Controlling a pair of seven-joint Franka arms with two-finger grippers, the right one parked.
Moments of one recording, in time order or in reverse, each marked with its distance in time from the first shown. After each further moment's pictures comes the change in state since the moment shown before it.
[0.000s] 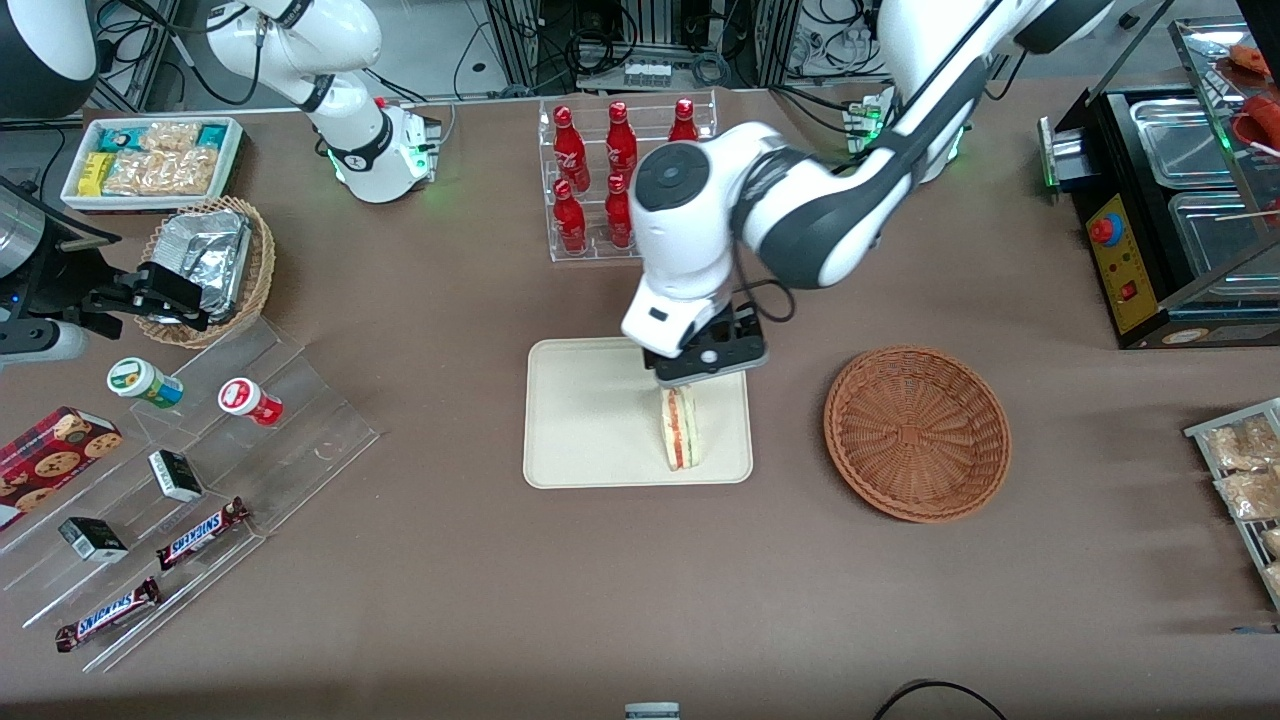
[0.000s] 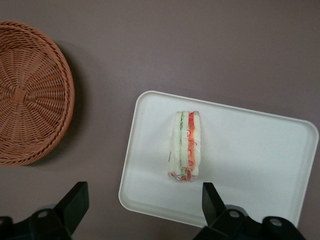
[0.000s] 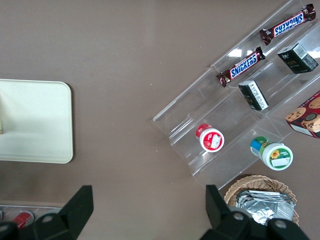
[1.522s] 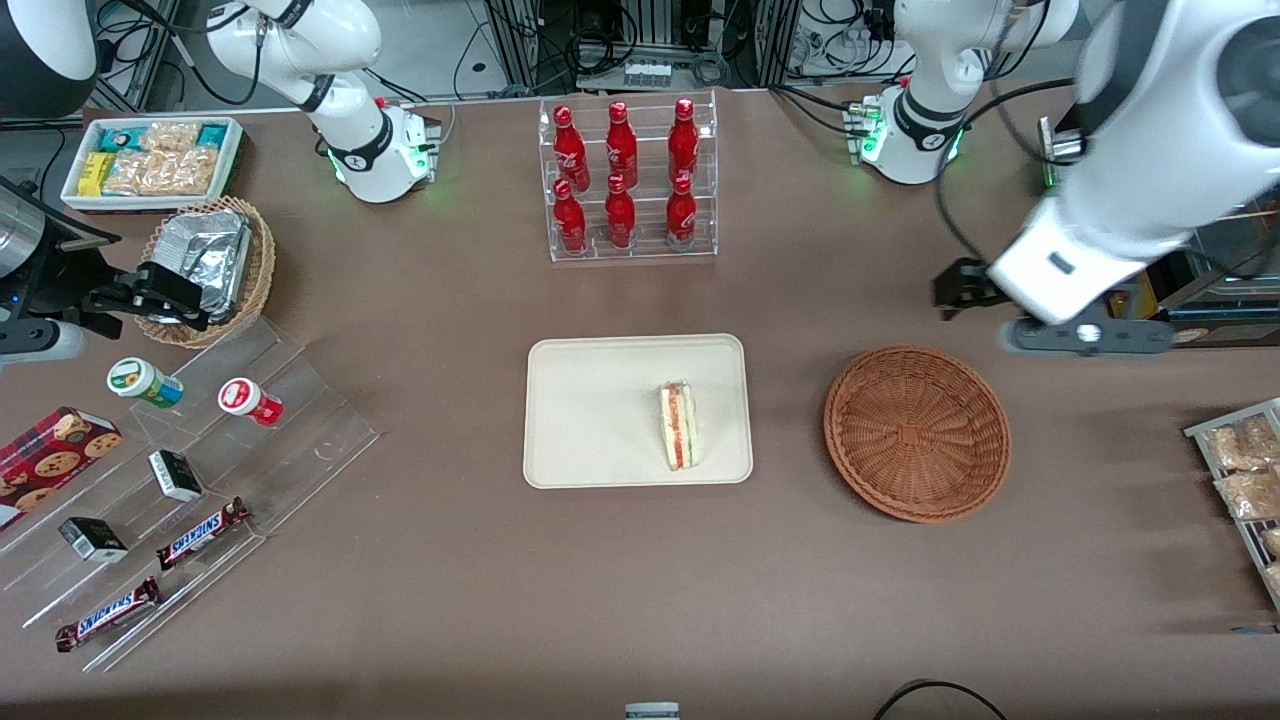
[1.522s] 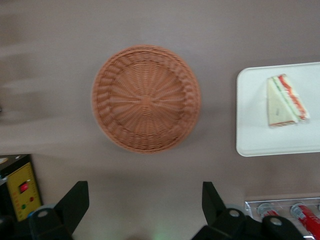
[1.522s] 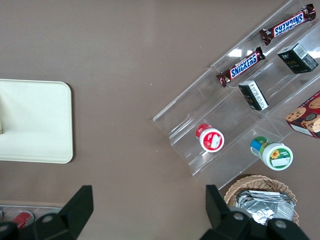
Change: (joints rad) arm 0.161 -0.357 0.450 -0.007 -0.375 -0.359 0.937
